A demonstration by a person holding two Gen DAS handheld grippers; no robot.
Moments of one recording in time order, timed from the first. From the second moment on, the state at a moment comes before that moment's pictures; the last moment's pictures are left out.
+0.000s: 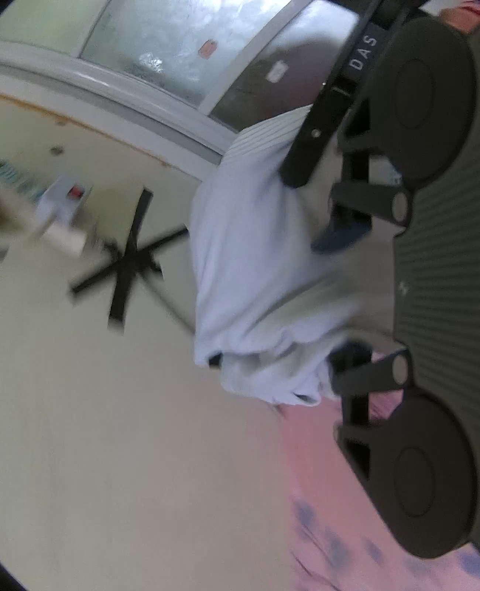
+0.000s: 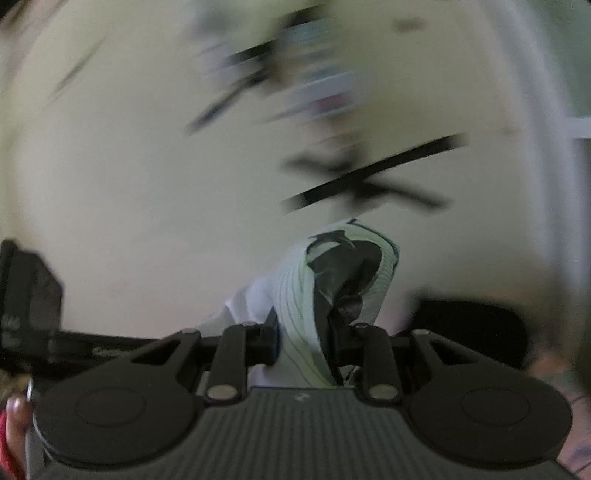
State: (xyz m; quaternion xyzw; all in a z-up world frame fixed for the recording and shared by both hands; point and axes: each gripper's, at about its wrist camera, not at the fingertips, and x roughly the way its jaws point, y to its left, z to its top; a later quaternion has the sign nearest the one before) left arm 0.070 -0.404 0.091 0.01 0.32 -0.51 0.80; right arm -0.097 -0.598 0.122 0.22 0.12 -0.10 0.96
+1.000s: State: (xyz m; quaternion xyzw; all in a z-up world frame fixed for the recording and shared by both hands) left arm -0.025 -0.267 -0.023 0.14 0.33 -0.36 0.86; right arm -0.215 -0.460 0.026 0.28 0.21 -0.19 0.92
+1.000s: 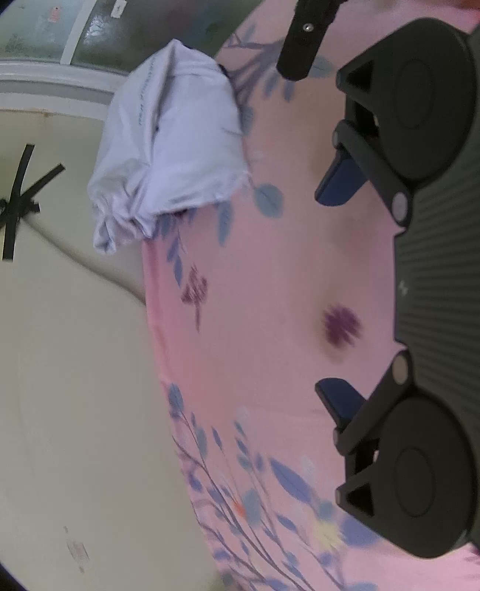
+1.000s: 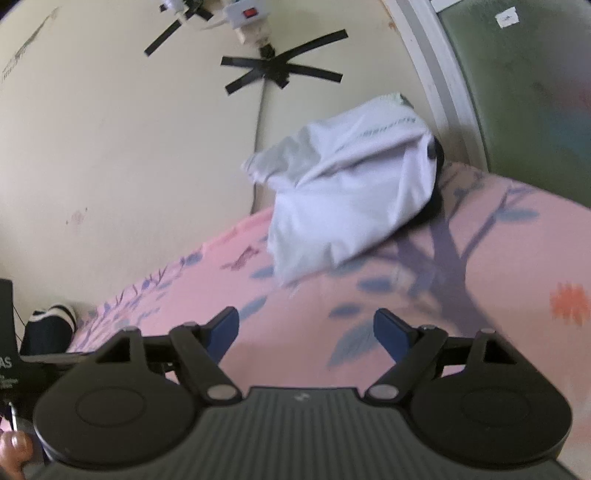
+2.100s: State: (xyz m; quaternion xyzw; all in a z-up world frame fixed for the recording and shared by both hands) left arm -0.036 -0.224 -0.022 0.14 0.31 -0.35 0.87; right arm -0.233 -0.414 0.021 0.26 0.22 -0.25 0.90
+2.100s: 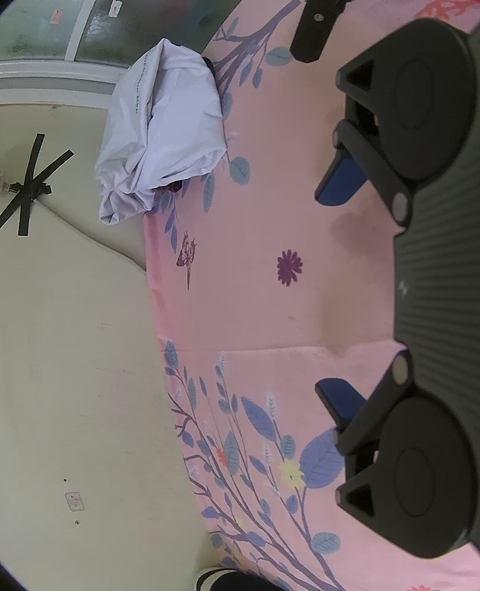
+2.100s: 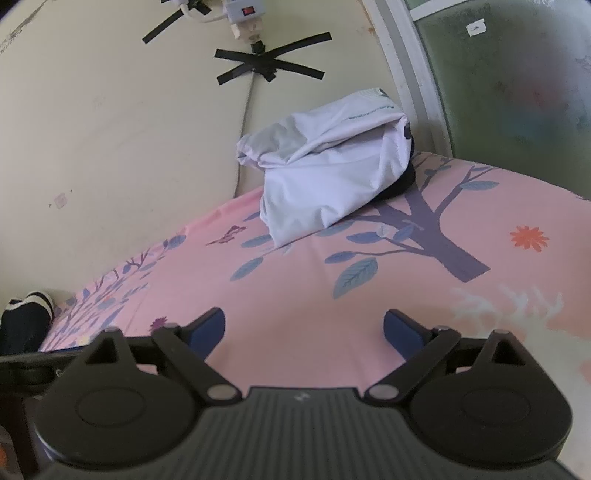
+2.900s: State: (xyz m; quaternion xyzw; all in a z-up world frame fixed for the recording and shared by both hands) left arm -0.035 -0.226 -0.023 0.15 0.31 -0.35 0.87; right arm -0.232 -0.413 0.021 0.26 0.22 -0.24 0.91
